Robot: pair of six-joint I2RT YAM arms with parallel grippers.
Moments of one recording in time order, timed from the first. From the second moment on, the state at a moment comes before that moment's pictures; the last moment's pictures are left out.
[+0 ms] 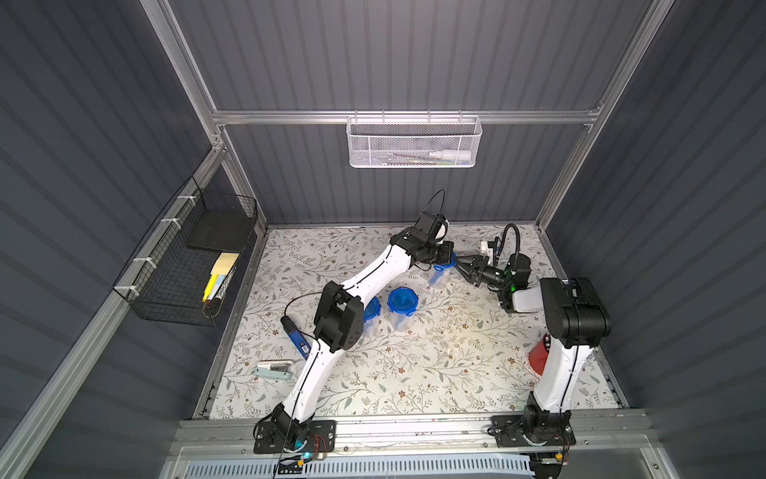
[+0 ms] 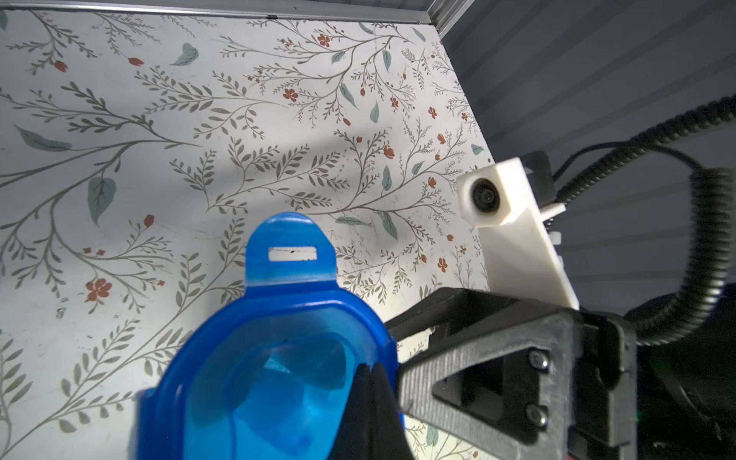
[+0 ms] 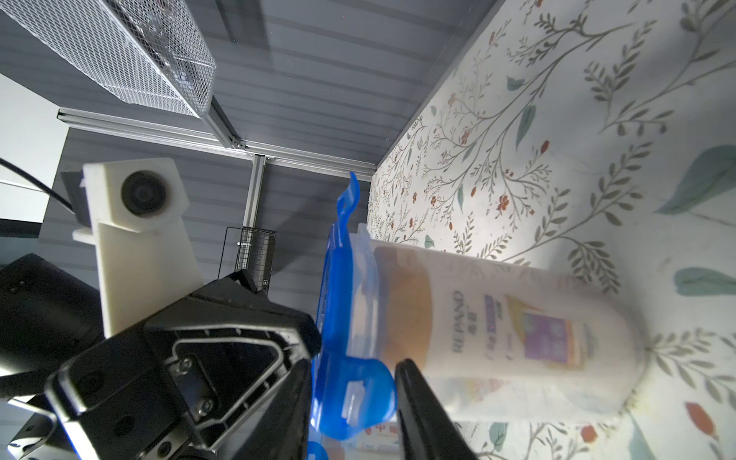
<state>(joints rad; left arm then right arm) -0.72 2.37 2.26 -0.61 0.28 -0.47 0.02 1.99 0.86 1.05 -1.01 1.27</state>
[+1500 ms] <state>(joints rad) -0.72 2.34 2.13 -0.45 0.29 -0.48 0.03 1.94 0.88 0.86 -1.01 1.14</state>
